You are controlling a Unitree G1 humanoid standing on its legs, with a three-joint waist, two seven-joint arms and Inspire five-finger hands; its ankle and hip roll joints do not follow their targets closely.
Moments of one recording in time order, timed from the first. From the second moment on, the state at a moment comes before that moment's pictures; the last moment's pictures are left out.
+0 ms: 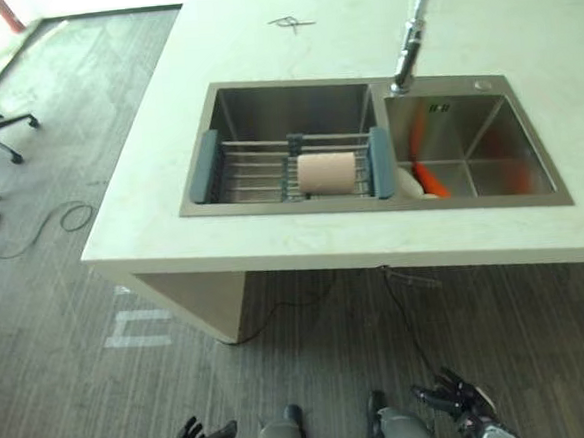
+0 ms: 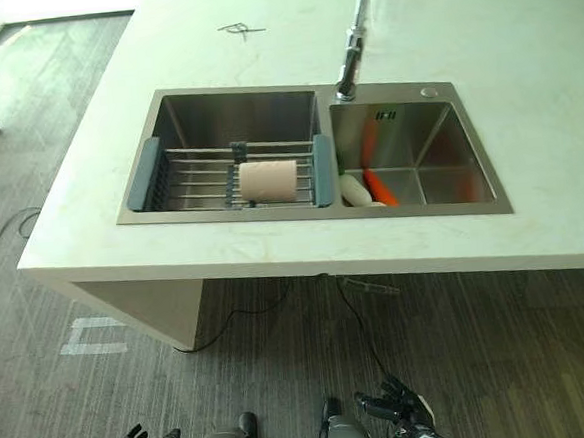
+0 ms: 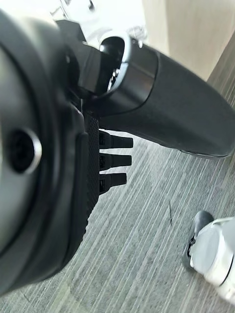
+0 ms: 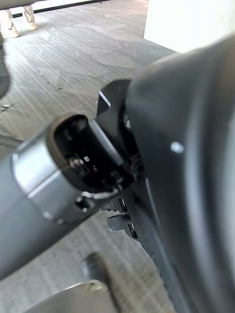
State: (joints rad) left arm 0.08 0.21 0.02 1.17 -0.51 -0.35 0.15; right arm -0.02 -0.27 0.00 1.25 0.51 -0.32 0.13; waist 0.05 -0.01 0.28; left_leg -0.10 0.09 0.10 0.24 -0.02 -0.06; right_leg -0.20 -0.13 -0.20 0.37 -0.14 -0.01
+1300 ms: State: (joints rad) left arm -0.07 0.92 0.33 0.10 -0.35 -0.55 0.10; right arm 0.09 -0.33 -0.06 1.18 0.59 -0.27 0.03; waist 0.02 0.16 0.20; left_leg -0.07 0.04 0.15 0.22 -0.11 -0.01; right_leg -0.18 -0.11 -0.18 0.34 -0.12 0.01
